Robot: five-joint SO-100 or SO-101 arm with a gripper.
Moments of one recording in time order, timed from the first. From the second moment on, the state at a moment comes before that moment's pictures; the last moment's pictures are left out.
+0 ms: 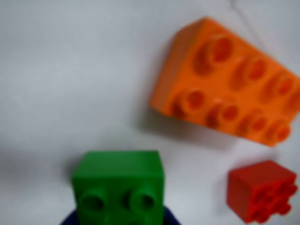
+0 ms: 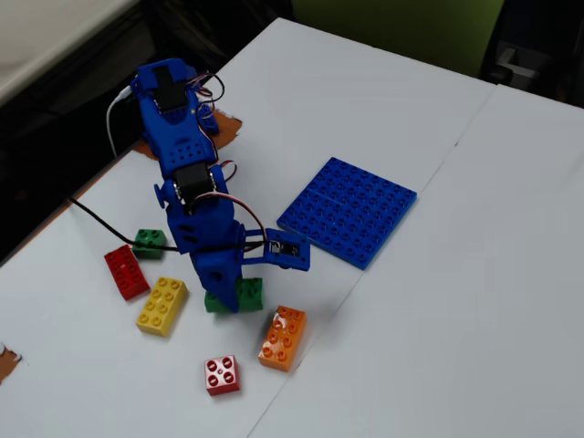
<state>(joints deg) 34.7 47.1 39.1 75.0 -158.6</state>
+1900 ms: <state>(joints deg) -2.0 70.0 48.5 71.1 -86.7</state>
